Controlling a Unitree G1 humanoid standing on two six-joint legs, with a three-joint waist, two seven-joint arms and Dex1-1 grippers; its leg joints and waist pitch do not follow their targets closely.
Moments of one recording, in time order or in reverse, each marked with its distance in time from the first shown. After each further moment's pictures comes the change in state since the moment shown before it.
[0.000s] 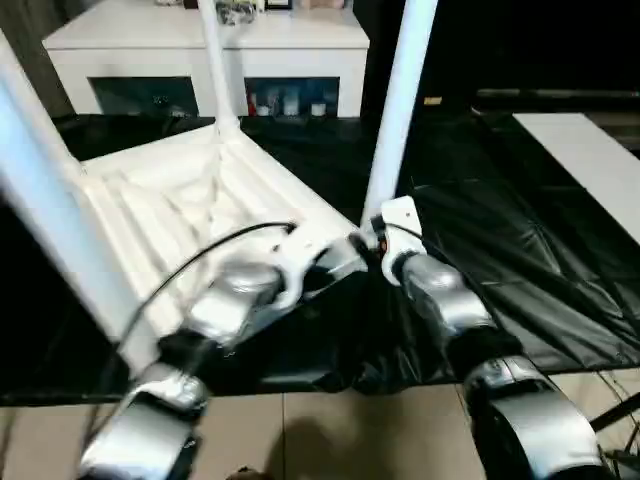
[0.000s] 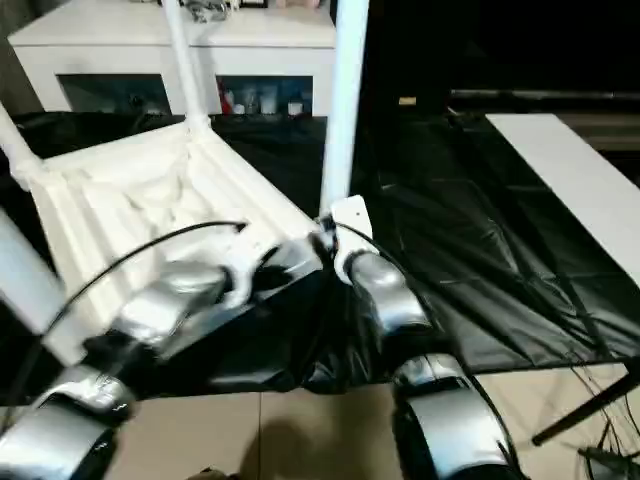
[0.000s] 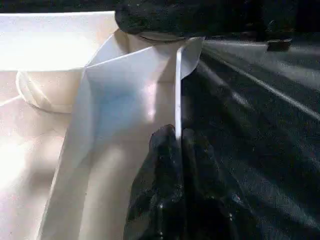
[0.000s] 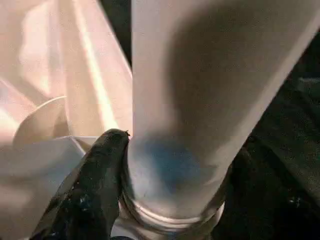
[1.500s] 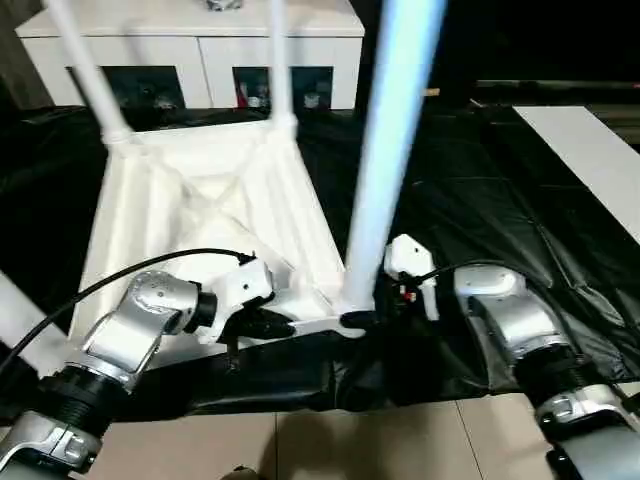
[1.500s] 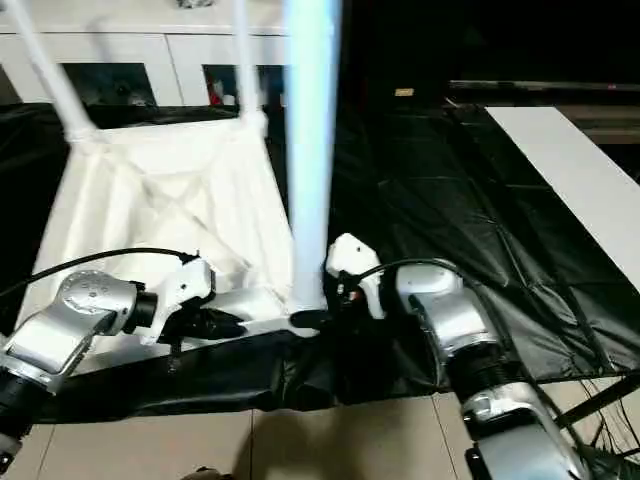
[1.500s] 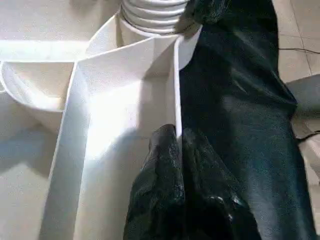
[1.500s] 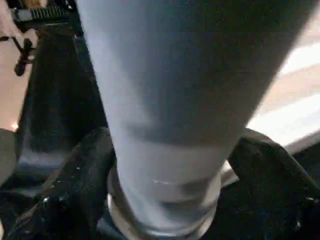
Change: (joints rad) left arm 0.251 0.421 -0.057 -0.425 -0.099 -0.079 -0.604; right arm 0.189 -0.302 0.209 -0.366 0.081 -0.113 1.088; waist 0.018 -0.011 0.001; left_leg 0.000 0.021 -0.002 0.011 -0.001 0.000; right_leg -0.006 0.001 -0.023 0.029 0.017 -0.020
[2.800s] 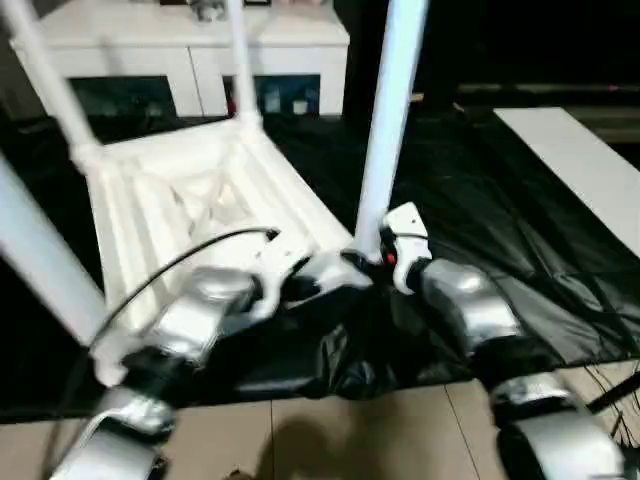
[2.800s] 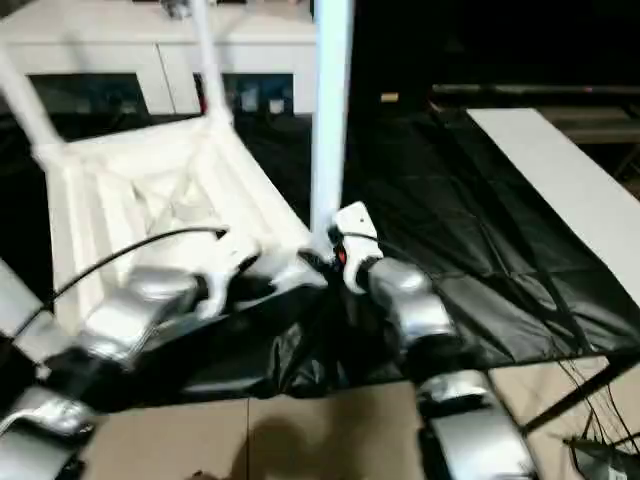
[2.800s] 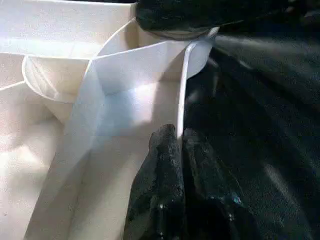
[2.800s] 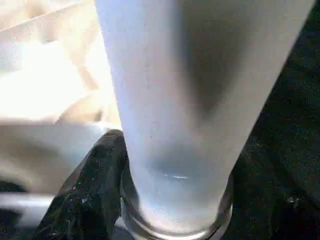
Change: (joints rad) left arm -0.157 -0.335 0.064 0.209 0.085 0.201 0.514; right arm -0.079 0.262 -0.214 0.173 -0.030 0.174 -0.841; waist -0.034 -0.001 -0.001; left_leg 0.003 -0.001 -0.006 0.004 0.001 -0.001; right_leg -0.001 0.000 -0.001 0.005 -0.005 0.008
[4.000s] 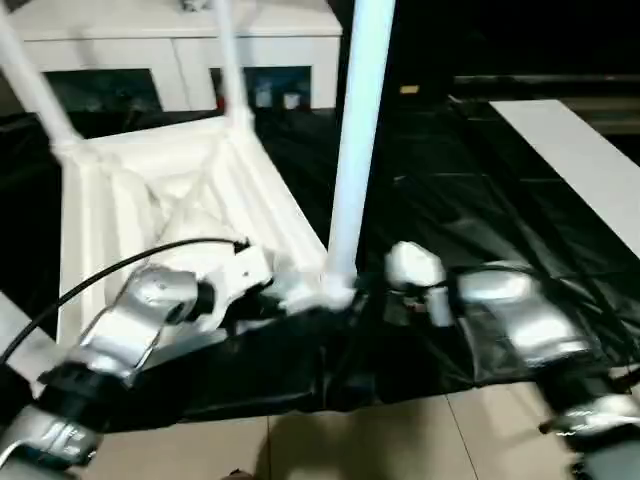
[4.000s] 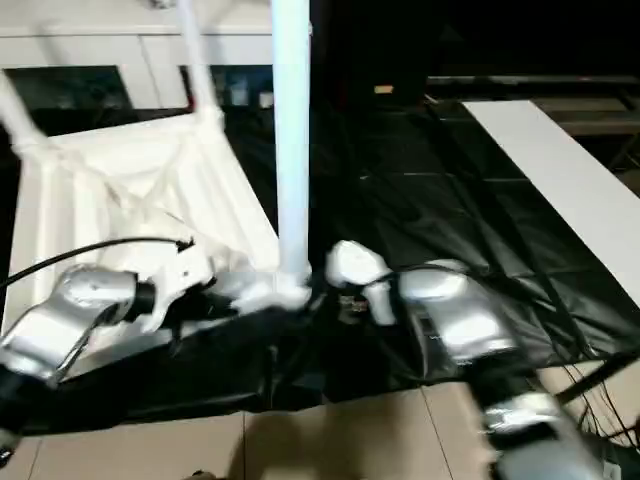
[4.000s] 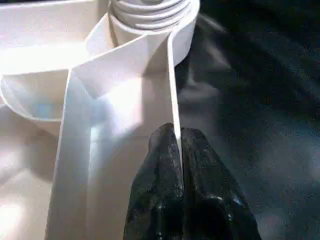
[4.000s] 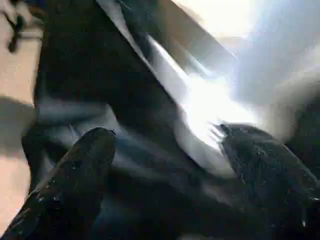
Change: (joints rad) left arm 0.159 0.354 -0.057 -0.252 -0.045 -0.133 -0.424; right arm 0.136 -0.408 0.219 -0.320 0.034 -0.110 0.867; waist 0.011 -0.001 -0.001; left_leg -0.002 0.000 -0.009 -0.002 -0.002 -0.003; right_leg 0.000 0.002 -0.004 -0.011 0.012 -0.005
